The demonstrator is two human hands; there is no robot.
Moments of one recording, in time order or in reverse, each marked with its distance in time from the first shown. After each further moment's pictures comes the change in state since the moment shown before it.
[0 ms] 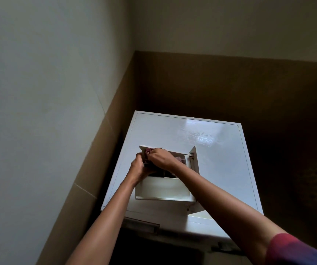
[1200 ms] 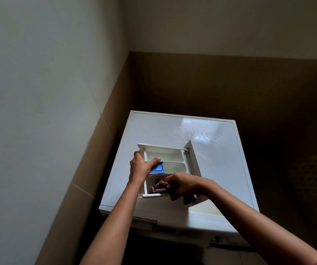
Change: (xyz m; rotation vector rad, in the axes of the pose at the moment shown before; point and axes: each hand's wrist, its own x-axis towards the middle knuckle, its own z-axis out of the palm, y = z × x) left_hand -0.027 0.024 0.016 0.011 0.218 0.019; right_hand -0.084 0.068 -0.004 -0.181 -0.319 -0.194
